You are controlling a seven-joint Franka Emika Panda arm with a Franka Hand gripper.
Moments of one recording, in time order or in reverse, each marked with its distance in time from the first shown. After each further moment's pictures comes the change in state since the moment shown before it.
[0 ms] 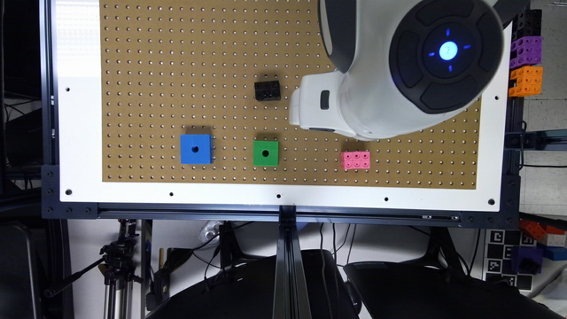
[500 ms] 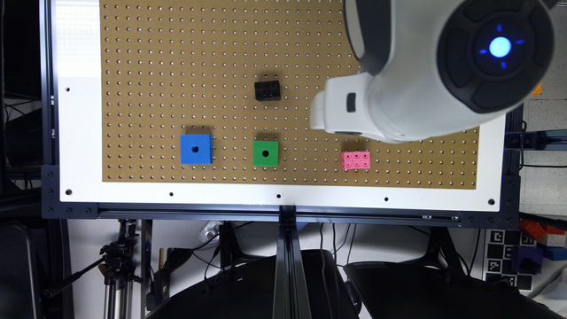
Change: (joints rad) arm 0.003 0.047 0.060 0.072 0.001 0.003 0.033
